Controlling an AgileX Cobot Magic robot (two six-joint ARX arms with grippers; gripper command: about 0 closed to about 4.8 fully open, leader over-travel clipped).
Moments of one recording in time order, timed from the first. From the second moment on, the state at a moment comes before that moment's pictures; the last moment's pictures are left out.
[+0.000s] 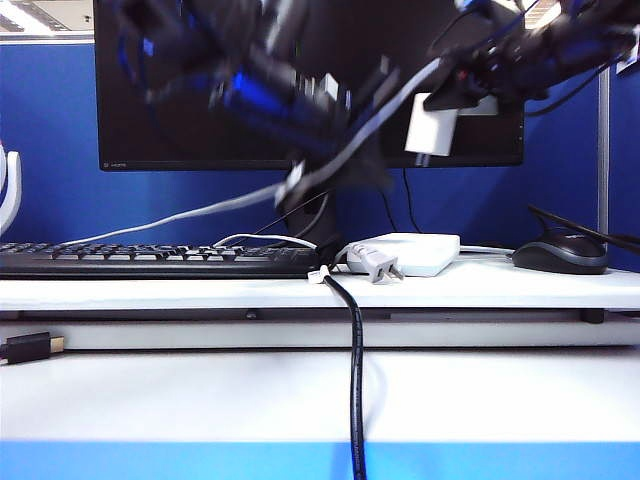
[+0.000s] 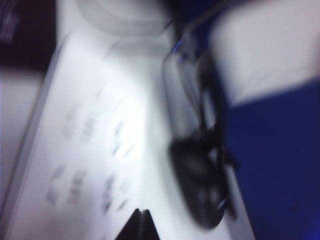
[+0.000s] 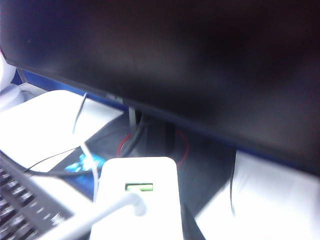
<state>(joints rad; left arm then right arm) -0.64 1.92 1.40 0.14 0.24 -0.74 0.14 1.64 1.16 0.37 -0.49 0.01</state>
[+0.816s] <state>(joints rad) -0.63 1.92 1.46 0.04 0.09 -0.62 0.10 1.57 1.16 -0.25 -0.46 0.34</state>
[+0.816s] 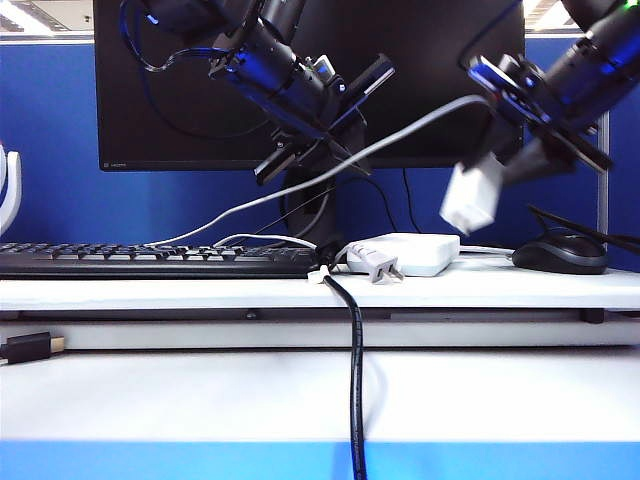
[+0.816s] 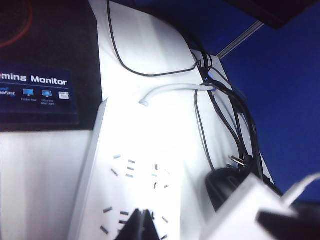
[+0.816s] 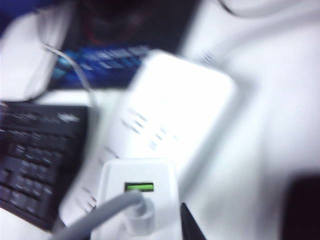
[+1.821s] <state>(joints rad) -0.64 1.92 1.46 0.04 0.11 -0.62 0.10 1.57 1.16 -0.35 -0.38 0.39</state>
